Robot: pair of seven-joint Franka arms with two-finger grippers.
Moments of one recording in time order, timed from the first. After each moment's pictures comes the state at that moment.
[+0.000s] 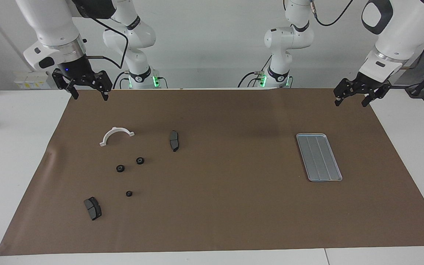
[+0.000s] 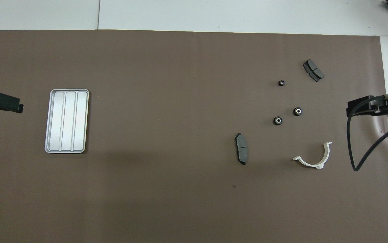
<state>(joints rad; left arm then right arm) -0.01 0.00 0.01 -1.61 -0.01 1.61 0.12 0.10 -0.04 -0.07 -1.60 -0.05 1.57 0.09</state>
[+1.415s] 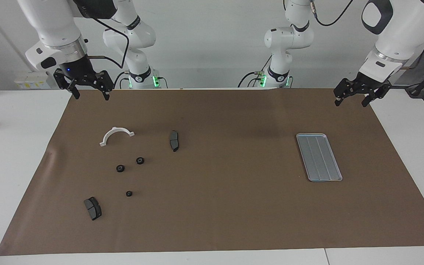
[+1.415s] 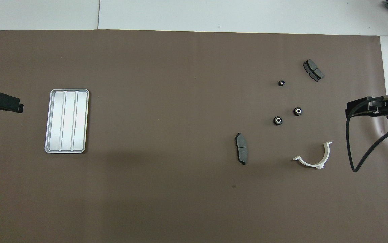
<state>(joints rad) -0.01 0.00 0.01 -1.61 -0.01 1.61 0.12 0.10 -0.05 -0.07 -1.62 -0.05 1.57 0.09</state>
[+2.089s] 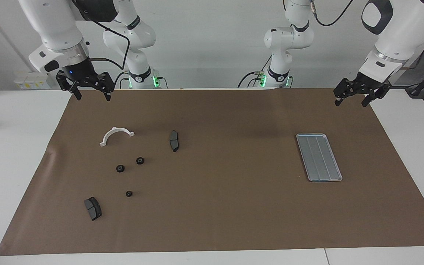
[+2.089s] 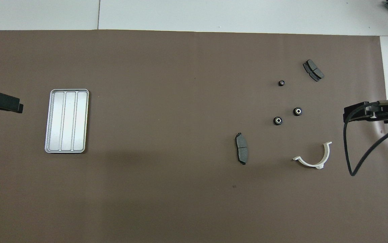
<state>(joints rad) -0.01 0.00 0.01 -1.61 -0.01 1.61 0.12 0.10 -0.06 -0.07 -1.68 -0.05 1.62 0.04</state>
